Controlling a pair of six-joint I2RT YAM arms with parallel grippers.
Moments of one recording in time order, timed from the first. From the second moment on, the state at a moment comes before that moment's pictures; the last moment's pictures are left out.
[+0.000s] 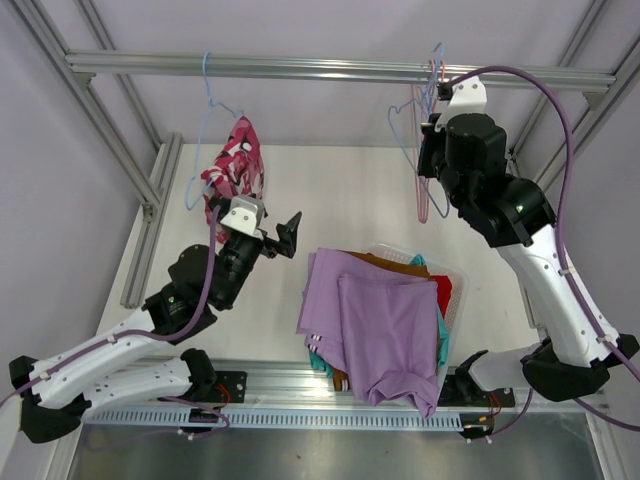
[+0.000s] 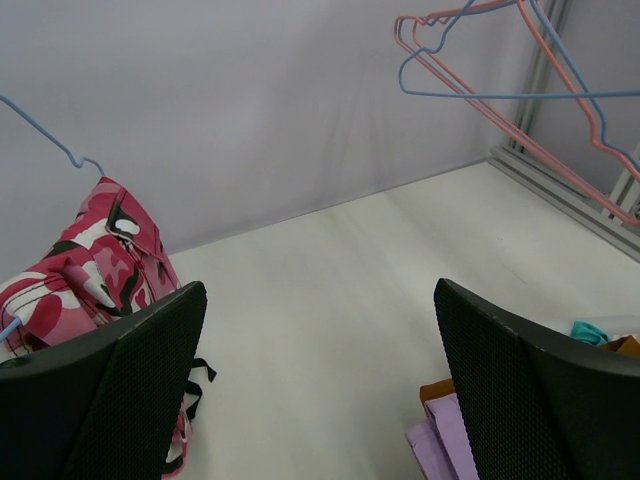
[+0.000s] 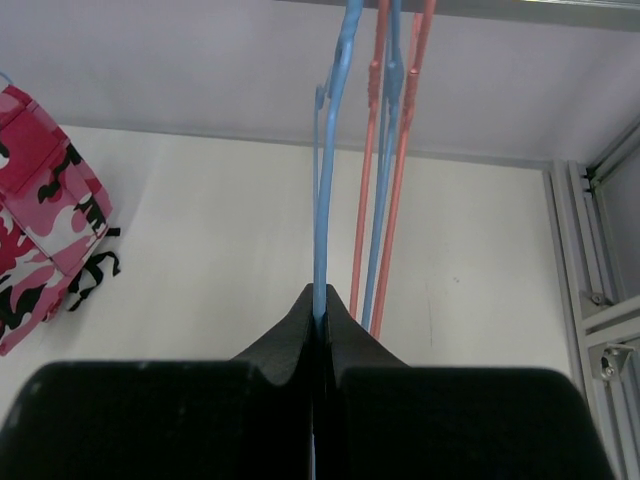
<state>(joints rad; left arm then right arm) -1.01 0.80 0.87 0.11 -0.59 0.16 0.63 1.35 1.87 -0.77 0.50 0.14</state>
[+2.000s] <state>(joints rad) -0.88 0.47 0.82 0.30 -0.86 0.16 0.92 1.37 1.96 -0.65 0.39 0.17</state>
